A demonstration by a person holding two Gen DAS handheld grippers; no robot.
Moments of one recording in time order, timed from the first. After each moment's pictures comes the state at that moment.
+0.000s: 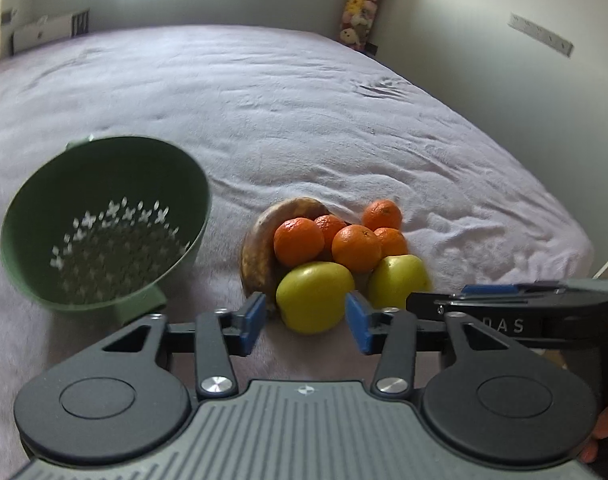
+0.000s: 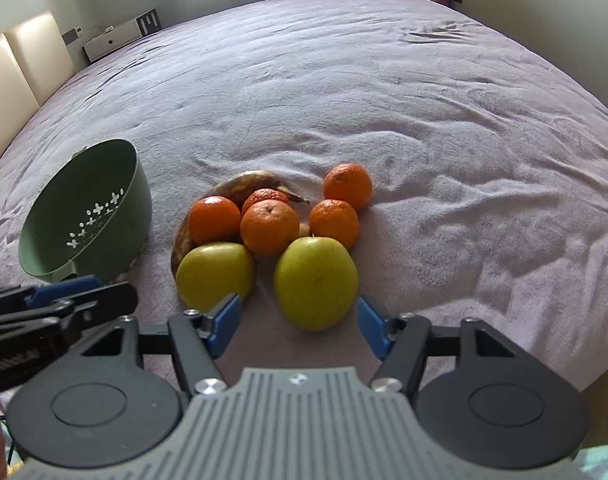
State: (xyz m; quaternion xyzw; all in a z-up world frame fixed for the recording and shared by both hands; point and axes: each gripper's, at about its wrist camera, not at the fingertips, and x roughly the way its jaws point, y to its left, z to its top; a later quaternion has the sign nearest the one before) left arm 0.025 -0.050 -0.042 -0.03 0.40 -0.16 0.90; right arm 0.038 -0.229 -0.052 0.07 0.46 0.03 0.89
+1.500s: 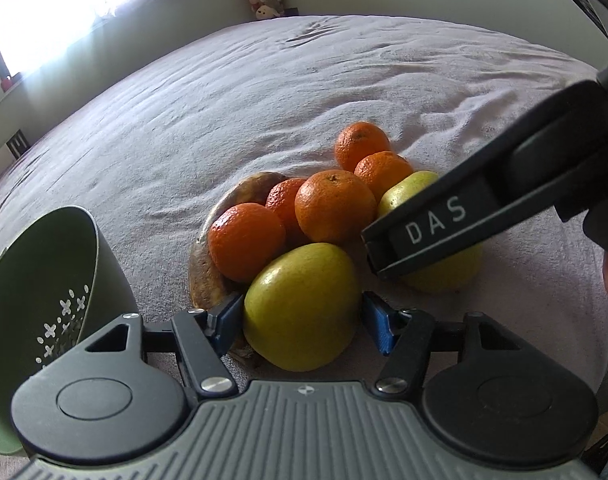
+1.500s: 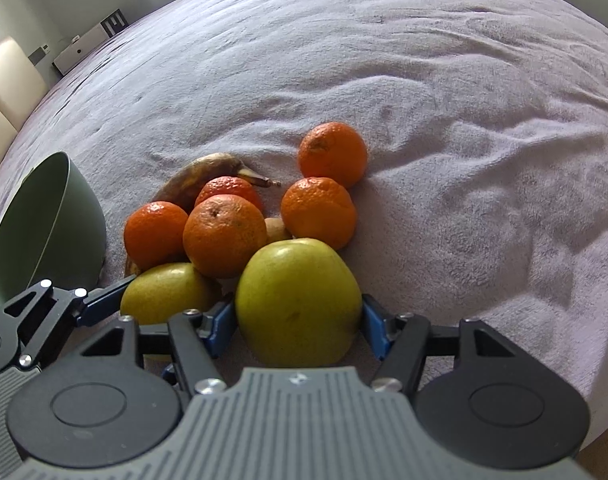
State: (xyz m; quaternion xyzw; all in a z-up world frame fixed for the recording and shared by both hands) left arm 0.055 -0.122 -0.108 0.21 0.37 -0.20 0.88; right arm 0.089 -0.246 -0.109 0.15 0.50 0.01 0.86
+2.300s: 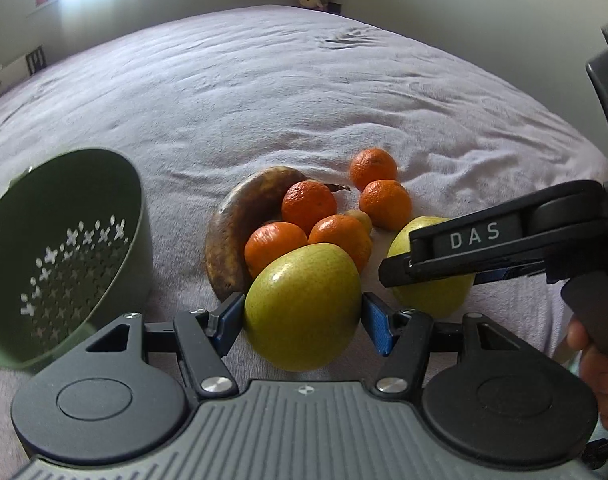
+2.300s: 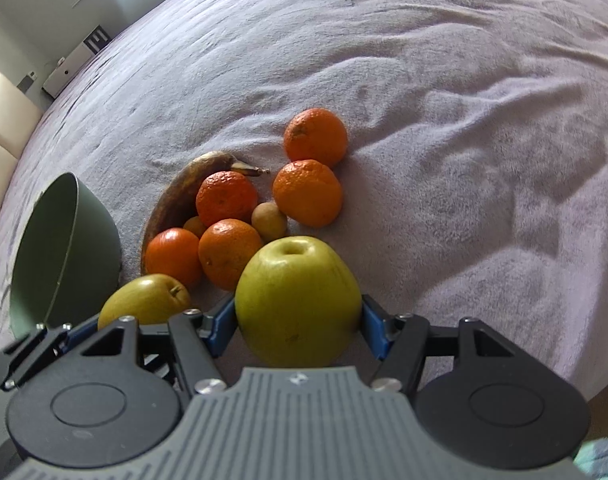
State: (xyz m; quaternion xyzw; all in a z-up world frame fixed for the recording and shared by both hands) left arm 0.046 -0.088 -0.069 0.07 0.42 -0.18 0.88; right arm 0.072 -0.261 -0.098 0.22 0.51 0.00 0.83
